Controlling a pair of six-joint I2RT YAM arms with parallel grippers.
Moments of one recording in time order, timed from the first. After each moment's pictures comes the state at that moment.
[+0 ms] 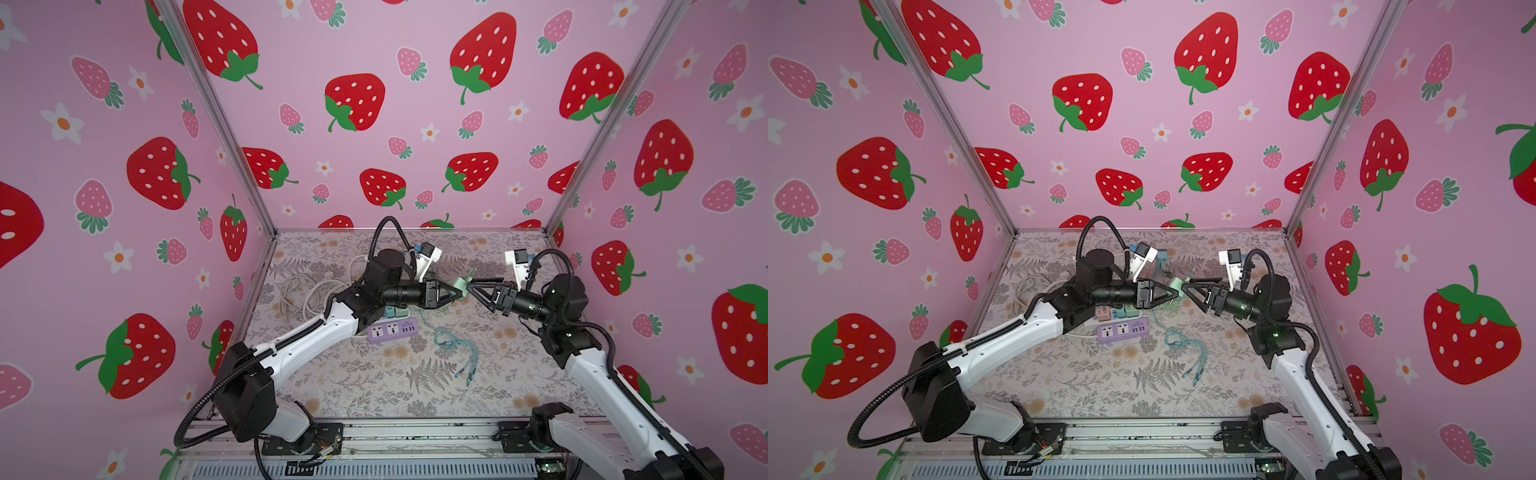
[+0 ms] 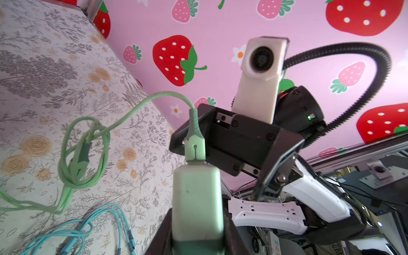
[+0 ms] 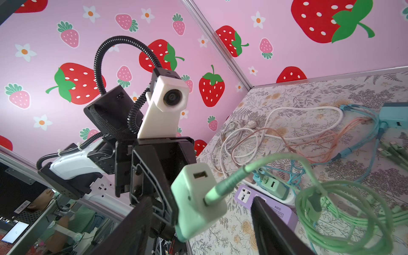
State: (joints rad) left arm -0.73 1.46 1.17 0.07 0.73 -0.71; right arm 0.30 0.94 0.68 0.27 -0.95 0.72
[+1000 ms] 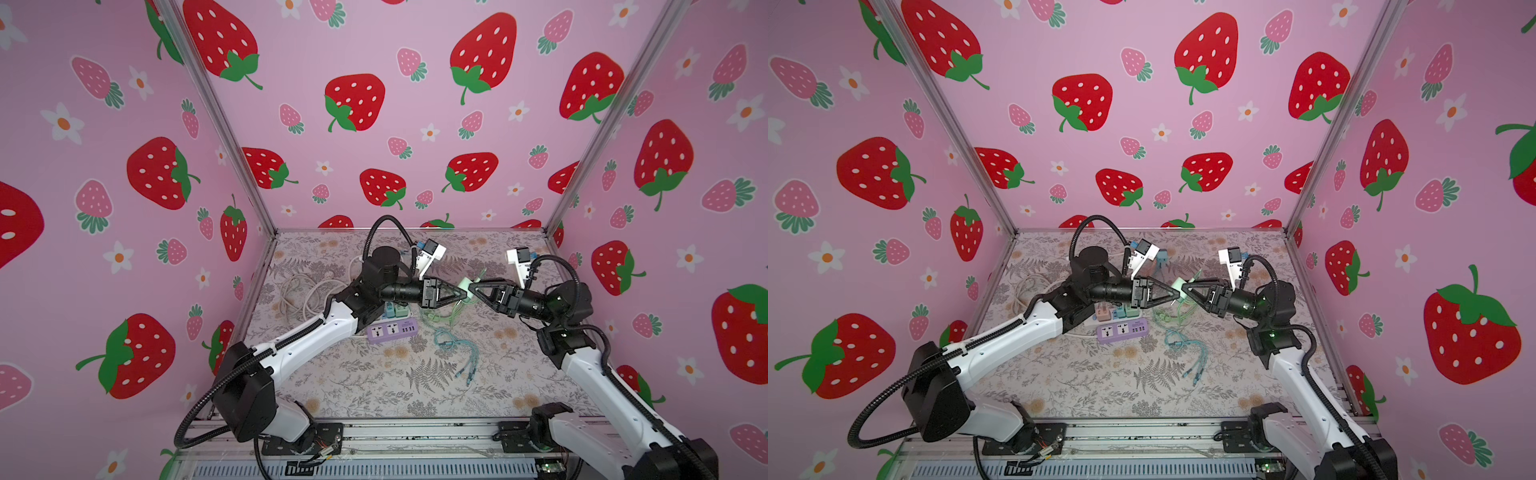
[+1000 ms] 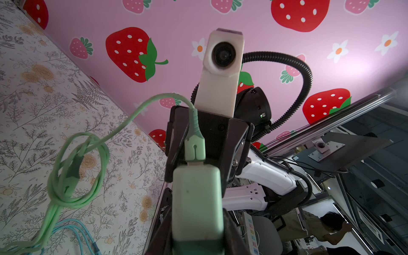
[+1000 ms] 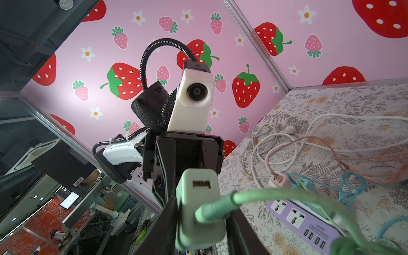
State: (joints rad) left arm -0.73 1.47 1.17 0.20 0.88 -0.79; right arm 0.30 0.96 0.64 0.57 -1.07 0.94
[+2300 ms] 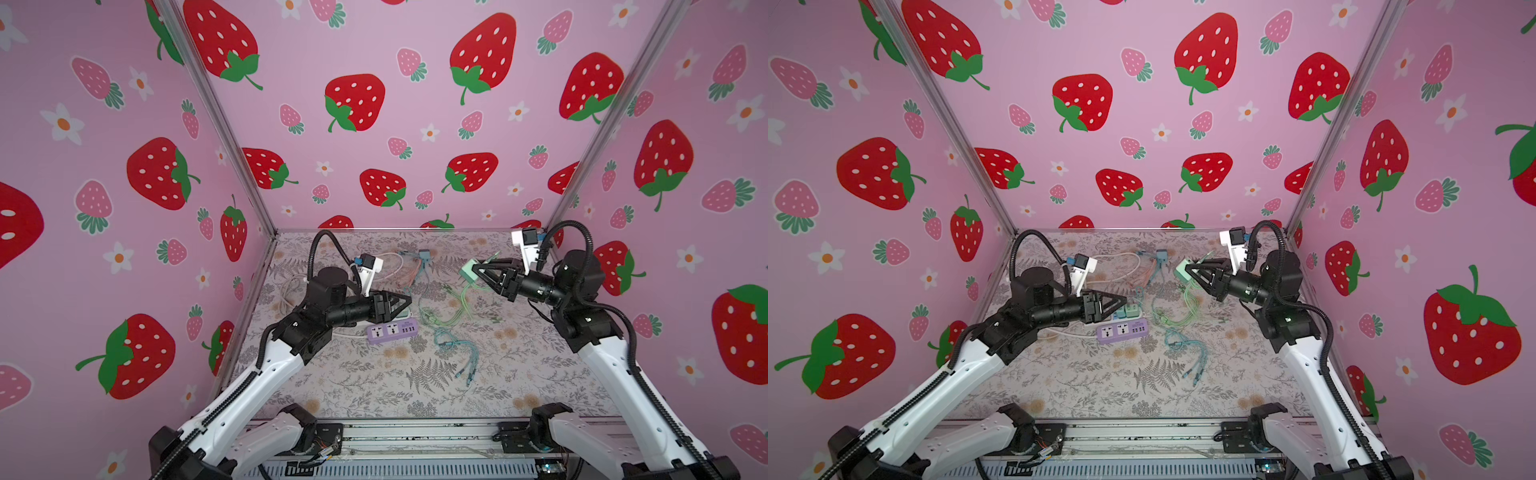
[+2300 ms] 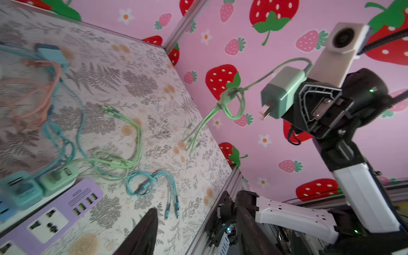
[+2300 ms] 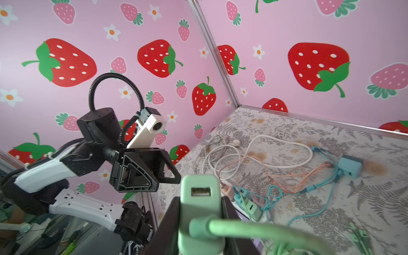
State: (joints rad) left arm -0.52 0.97 0.92 -0.35 0.52 -0.58; right arm 0.32 0.98 1.03 -0.14 -0.86 0.37
